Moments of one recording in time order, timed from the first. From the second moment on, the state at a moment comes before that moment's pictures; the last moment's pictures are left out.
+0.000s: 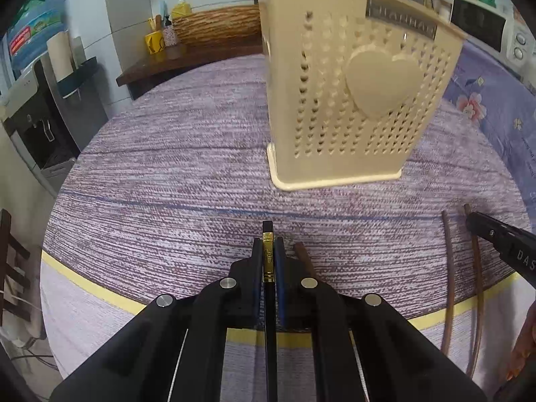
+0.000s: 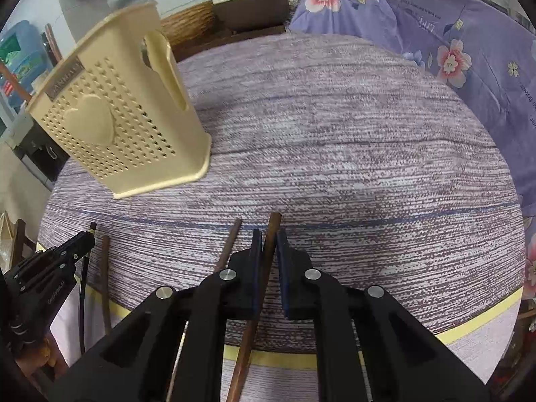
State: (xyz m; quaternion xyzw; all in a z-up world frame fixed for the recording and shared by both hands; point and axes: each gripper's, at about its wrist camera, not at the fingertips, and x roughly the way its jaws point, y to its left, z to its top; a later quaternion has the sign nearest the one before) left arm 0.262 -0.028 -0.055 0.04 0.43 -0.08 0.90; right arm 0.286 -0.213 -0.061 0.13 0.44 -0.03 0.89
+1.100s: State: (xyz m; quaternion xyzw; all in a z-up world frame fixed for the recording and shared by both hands) left arm 0.194 0.033 0.125 -0.04 0.21 -0.12 0.97; right arm 0.201 -0.227 0.121 0.06 0.23 0.07 0.97
